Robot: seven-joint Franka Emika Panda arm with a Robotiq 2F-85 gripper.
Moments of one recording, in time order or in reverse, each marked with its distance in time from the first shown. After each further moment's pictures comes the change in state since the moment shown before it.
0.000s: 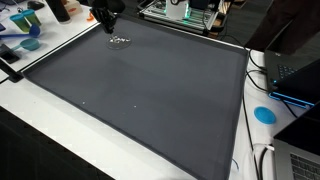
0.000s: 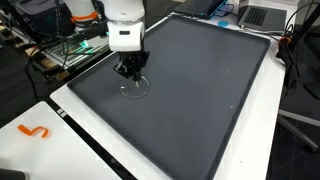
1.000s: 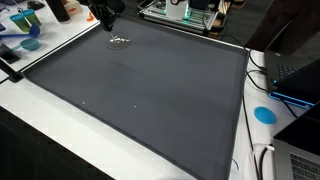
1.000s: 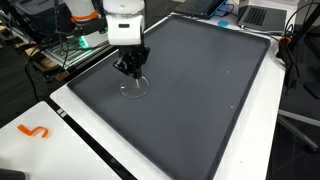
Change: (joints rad) arm 0.003 -0.031 0.002 -0.002 -0.003 -0.013 -0.001
